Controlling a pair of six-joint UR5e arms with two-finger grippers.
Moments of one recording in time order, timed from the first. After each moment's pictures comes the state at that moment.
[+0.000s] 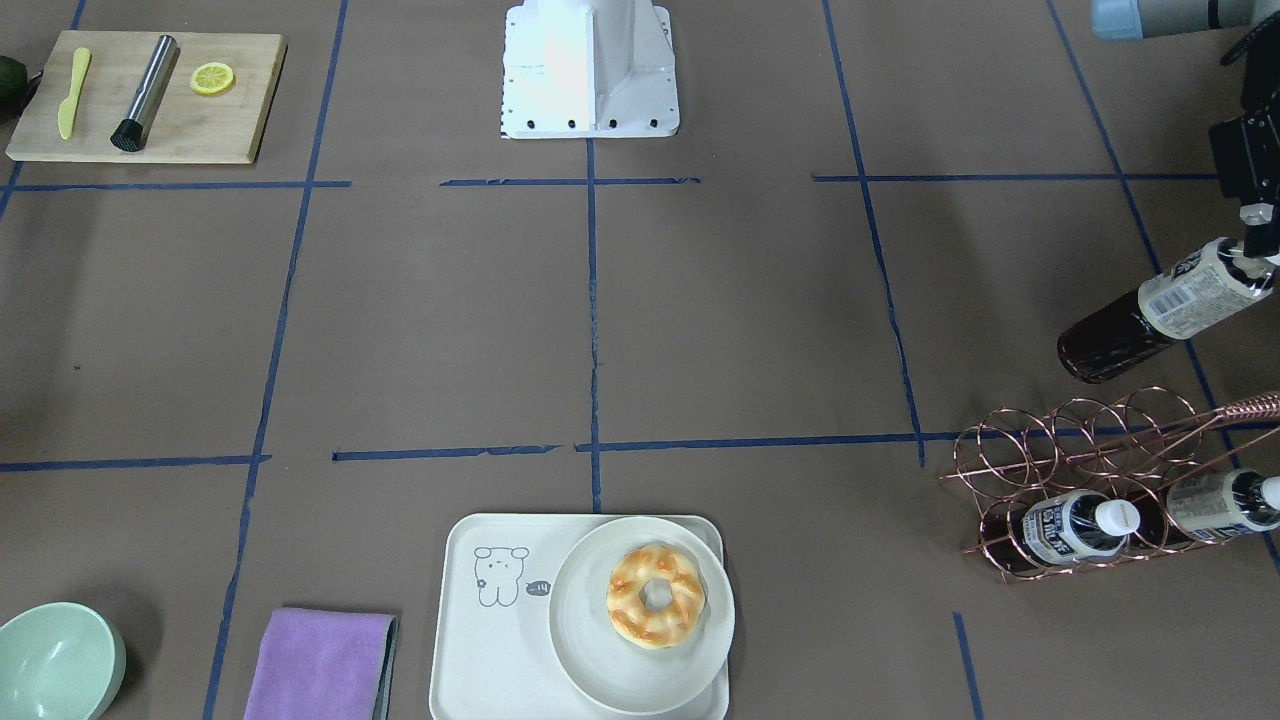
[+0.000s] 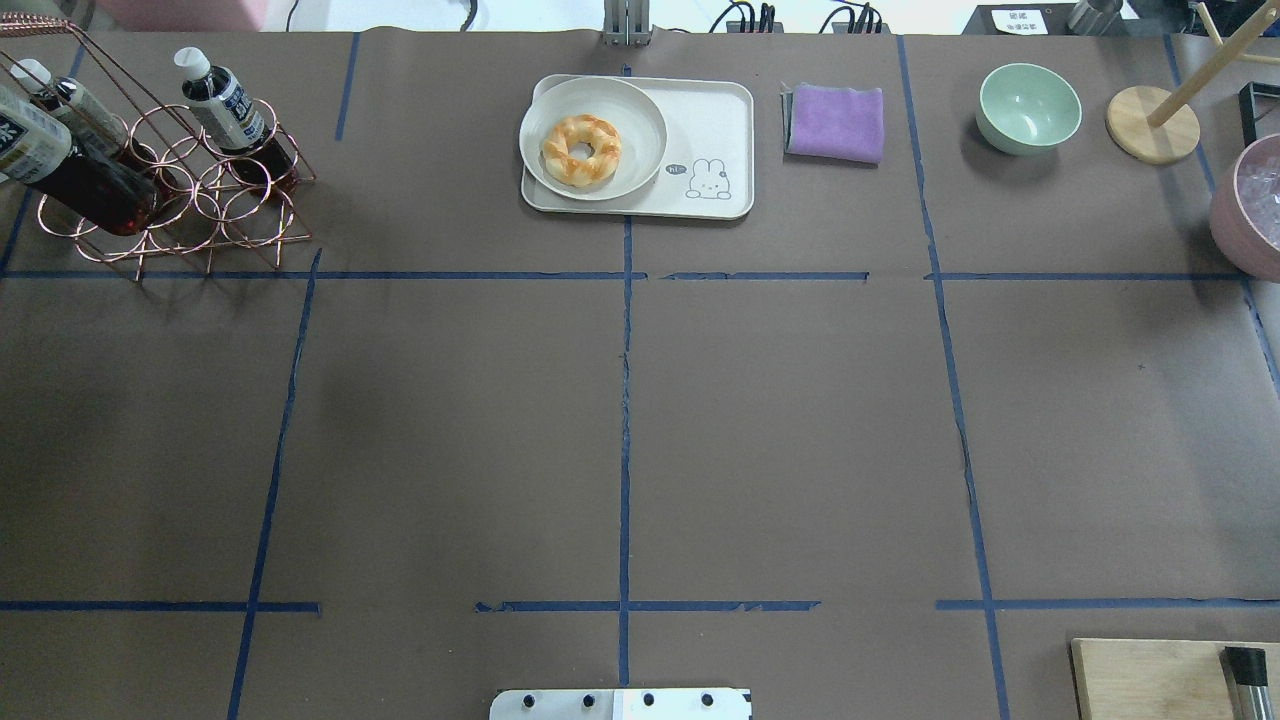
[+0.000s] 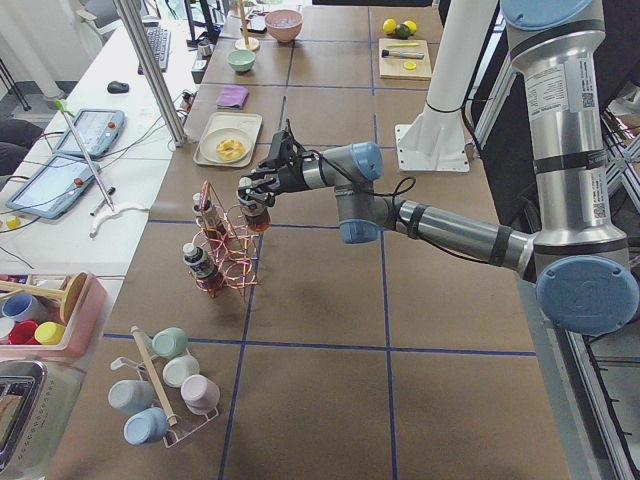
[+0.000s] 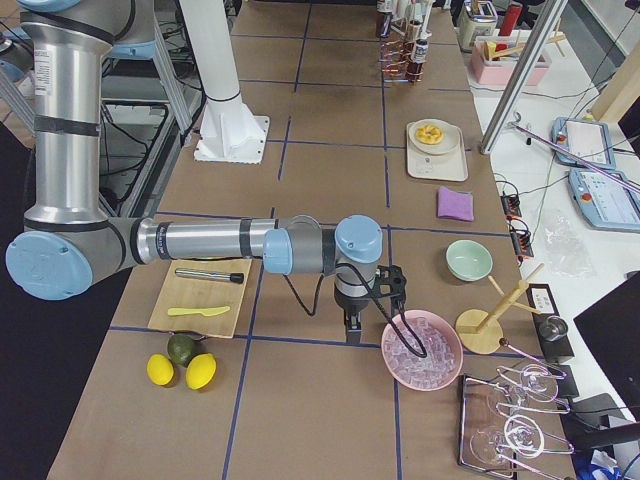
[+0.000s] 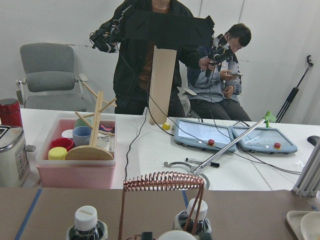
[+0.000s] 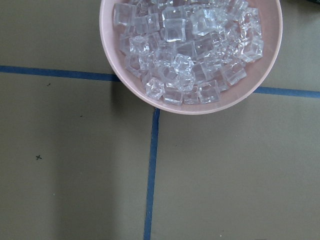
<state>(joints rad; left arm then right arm) -1.05 -1.40 -2.01 -2.72 -1.45 -1.00 1.55 -1.66 1.74 -1.60 2.28 -0.02</state>
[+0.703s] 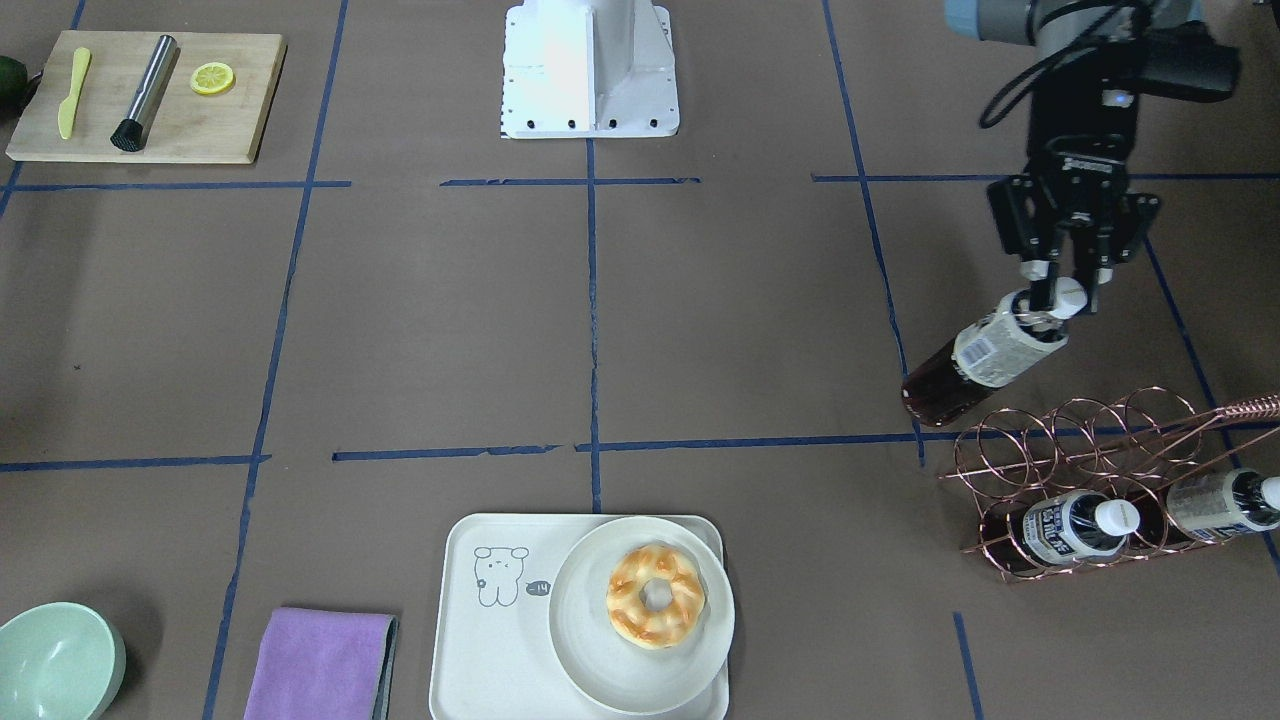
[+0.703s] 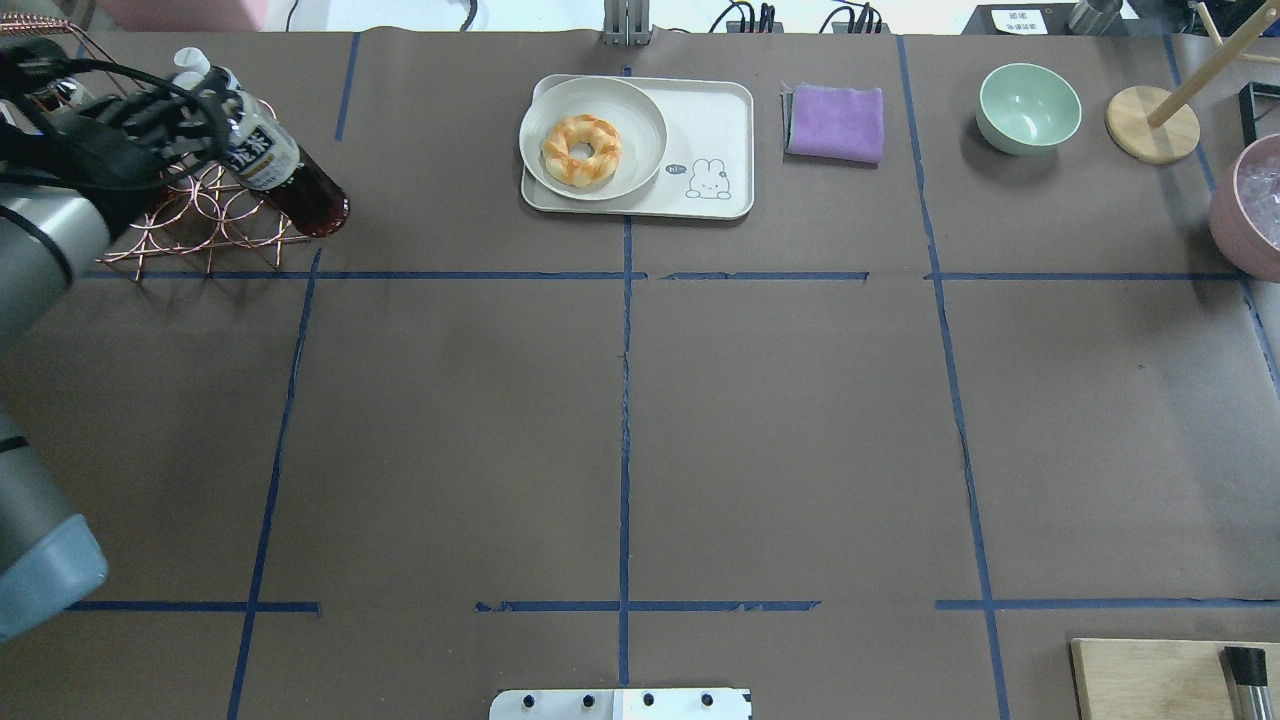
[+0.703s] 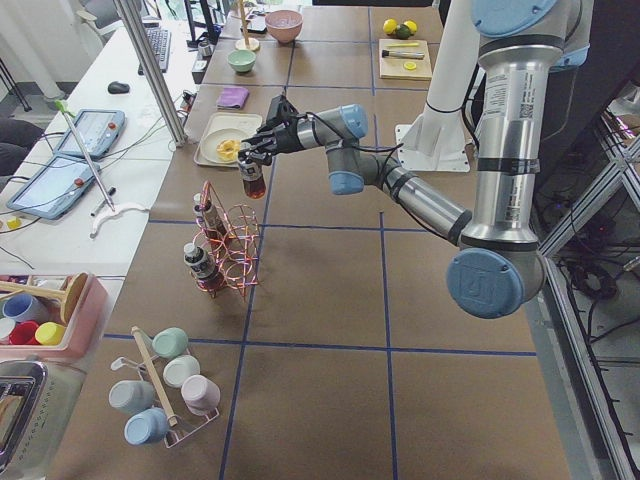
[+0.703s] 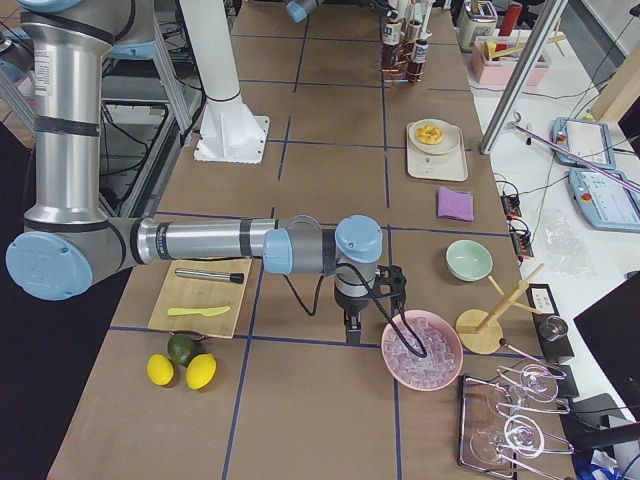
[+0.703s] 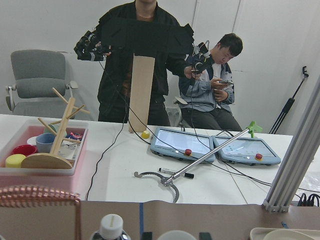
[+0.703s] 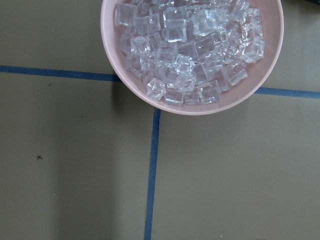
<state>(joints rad) -0.66 -1.74 -2.04 -2.26 -1.02 -1.03 1.55 -1.66 1.74 -1.59 2.28 -0.02</state>
